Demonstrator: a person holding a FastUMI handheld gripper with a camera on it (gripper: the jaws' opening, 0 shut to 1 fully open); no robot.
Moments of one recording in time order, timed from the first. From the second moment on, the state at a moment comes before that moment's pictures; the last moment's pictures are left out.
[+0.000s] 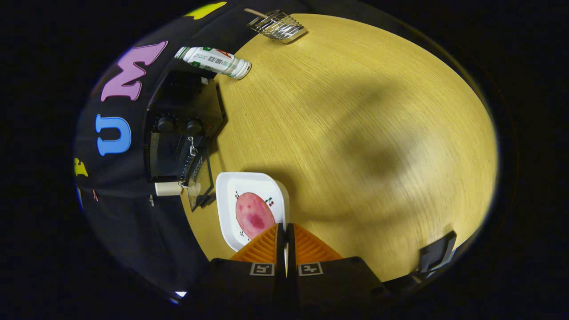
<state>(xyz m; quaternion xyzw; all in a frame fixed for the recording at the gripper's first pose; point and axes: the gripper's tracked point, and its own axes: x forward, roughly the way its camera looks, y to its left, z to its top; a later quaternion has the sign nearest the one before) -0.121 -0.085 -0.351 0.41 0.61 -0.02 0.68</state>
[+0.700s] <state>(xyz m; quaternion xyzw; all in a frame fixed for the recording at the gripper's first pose) -0.051 0.064 -0.296 0.55 0.49 -0.15 0.65</state>
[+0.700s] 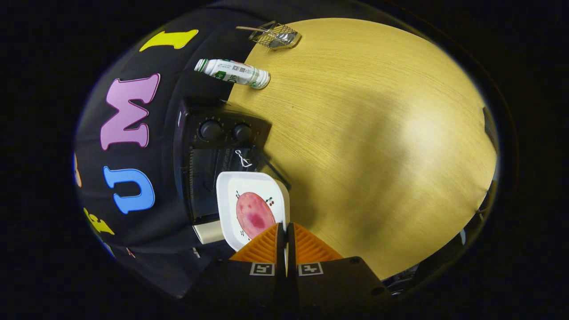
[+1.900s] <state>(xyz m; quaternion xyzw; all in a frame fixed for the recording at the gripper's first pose) 0.127 0.171 -0.362 0.64 0.34 -0.34 0.60</state>
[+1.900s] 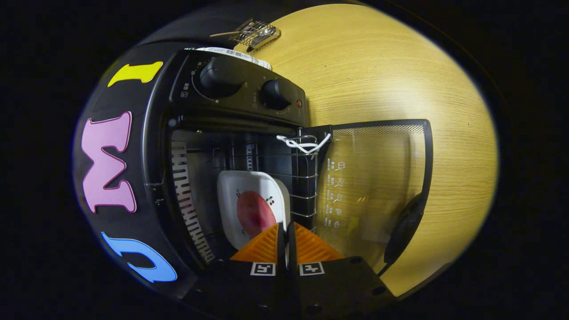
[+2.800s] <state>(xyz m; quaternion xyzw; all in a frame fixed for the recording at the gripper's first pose) 0.069 0.196 -0.313 0.60 0.44 -0.19 0.64</state>
